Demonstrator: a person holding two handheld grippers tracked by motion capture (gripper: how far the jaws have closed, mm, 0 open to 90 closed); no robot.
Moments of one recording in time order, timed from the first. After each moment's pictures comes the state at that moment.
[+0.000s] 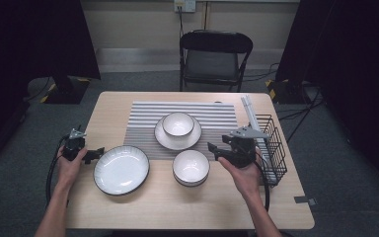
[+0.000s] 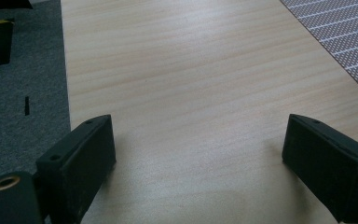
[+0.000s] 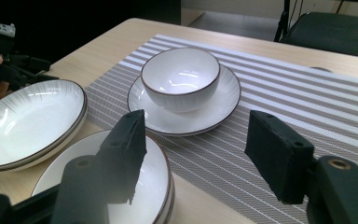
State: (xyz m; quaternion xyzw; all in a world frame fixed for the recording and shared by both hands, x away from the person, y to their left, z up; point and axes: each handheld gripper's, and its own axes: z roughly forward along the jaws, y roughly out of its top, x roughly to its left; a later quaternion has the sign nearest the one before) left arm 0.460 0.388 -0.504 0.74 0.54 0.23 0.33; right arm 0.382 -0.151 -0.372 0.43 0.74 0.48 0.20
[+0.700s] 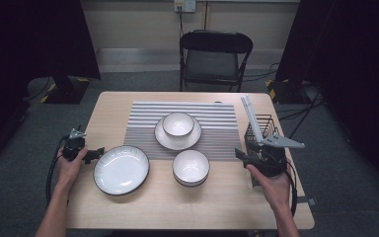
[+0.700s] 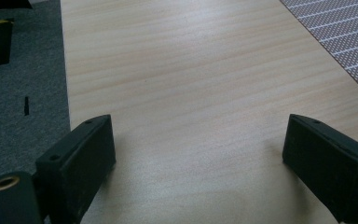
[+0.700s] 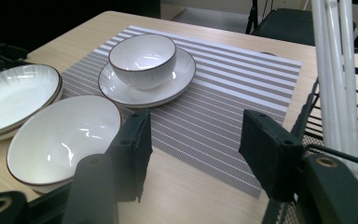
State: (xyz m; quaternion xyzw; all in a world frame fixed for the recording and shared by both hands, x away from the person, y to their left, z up) left arm 0.460 0.388 -0.504 0.74 0.54 0.23 0.33; right arm 0.352 -0.217 -0.363 0.44 0.74 0.46 0.22
